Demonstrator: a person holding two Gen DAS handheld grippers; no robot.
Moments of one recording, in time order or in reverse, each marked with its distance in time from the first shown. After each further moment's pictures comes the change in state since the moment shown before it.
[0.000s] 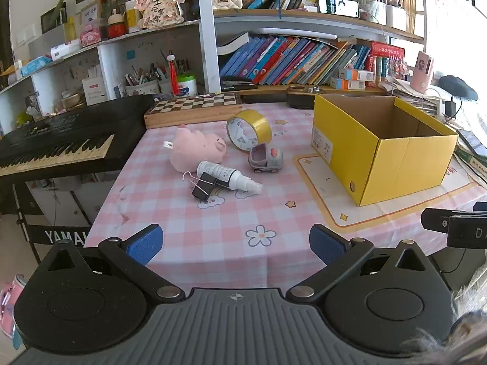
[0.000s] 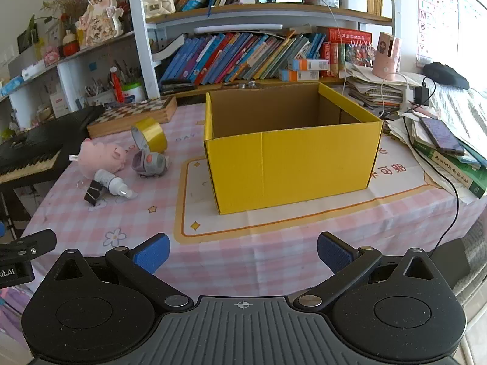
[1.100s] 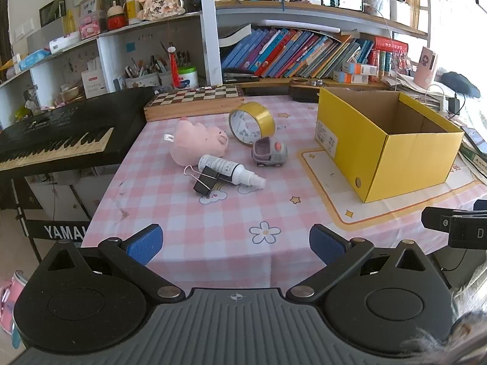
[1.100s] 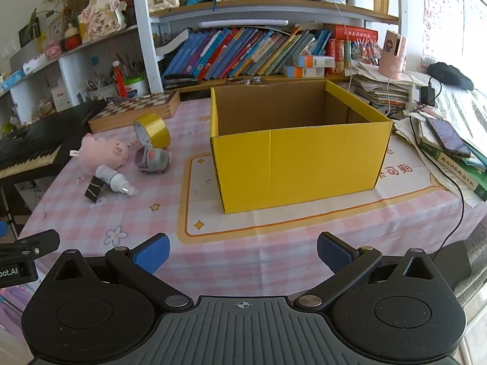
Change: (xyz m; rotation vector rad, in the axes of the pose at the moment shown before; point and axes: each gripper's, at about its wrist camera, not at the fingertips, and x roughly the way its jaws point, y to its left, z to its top) left arm 0.011 0.002 0.002 -0.005 0.035 0.001; right arm 0.009 0.005 0.003 -0.017 0.021 0.006
